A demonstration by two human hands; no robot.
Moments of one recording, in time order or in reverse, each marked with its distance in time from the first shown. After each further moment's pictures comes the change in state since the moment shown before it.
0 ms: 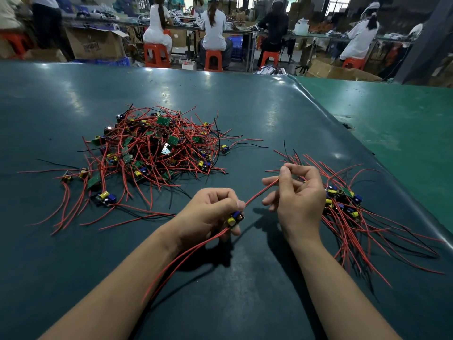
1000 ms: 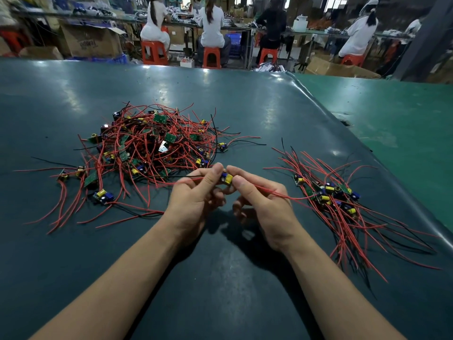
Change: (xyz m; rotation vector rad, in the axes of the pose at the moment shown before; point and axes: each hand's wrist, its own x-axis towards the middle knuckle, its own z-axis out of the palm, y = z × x) left_hand 0.009 0.002 0.002 -0.318 0.393 0.195; right_hand -0.021 -0.020 0.014 0.214 -0.523 0.339
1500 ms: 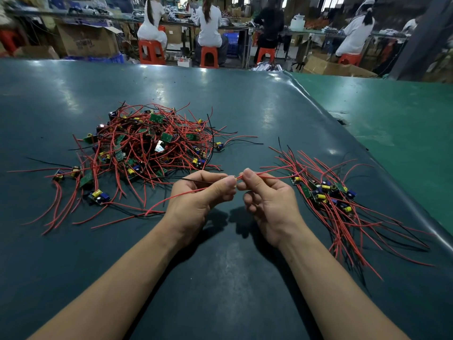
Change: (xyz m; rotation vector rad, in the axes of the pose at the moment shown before) left_hand 0.000 -0.010 -0.003 0.071 -0.042 0.079; right_hand 0.010 0.000 -0.007 0.205 0.215 0.157
